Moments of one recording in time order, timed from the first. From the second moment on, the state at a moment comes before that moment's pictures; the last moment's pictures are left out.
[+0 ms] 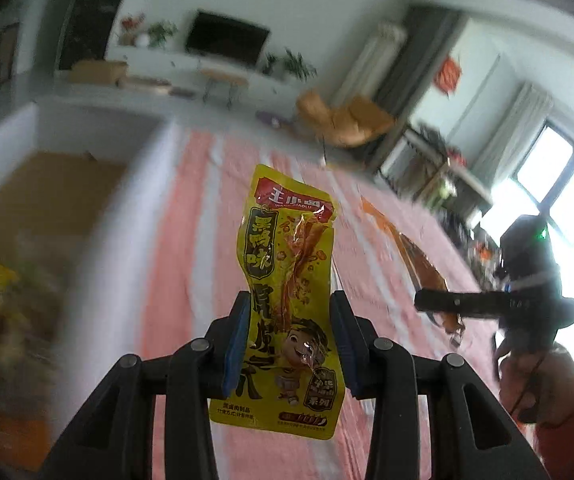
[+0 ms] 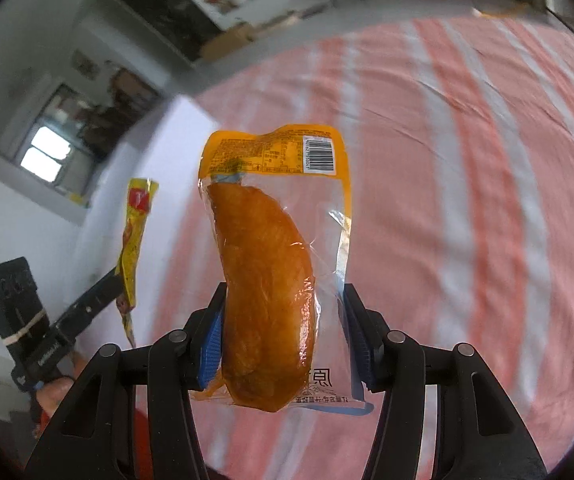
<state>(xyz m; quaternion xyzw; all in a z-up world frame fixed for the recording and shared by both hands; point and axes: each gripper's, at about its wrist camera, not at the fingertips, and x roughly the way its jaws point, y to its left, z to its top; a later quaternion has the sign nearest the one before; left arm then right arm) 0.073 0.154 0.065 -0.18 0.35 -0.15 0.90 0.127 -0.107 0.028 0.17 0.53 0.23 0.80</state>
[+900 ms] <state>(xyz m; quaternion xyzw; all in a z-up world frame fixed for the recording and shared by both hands) -0.019 0.304 0.084 -0.06 0.32 0.25 0.91 0.109 0.212 0.089 -0.01 0.47 0.39 0.79</state>
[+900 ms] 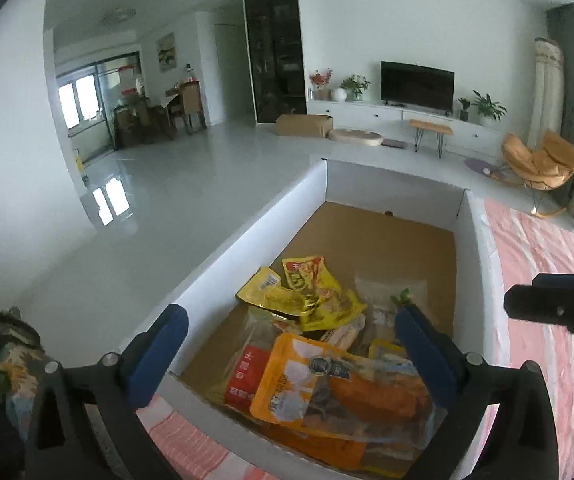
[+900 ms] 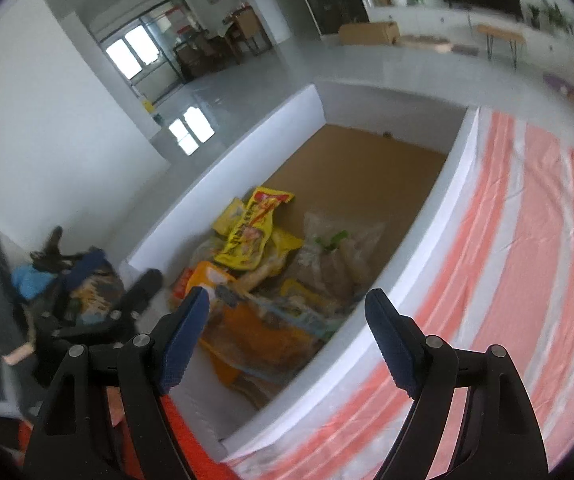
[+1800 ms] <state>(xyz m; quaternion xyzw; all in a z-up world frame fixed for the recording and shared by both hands) -0.027 0.315 0.090 -0.08 0.35 0.30 0.88 0.099 0.217 0.091 -0.09 0.44 0.36 0.82</state>
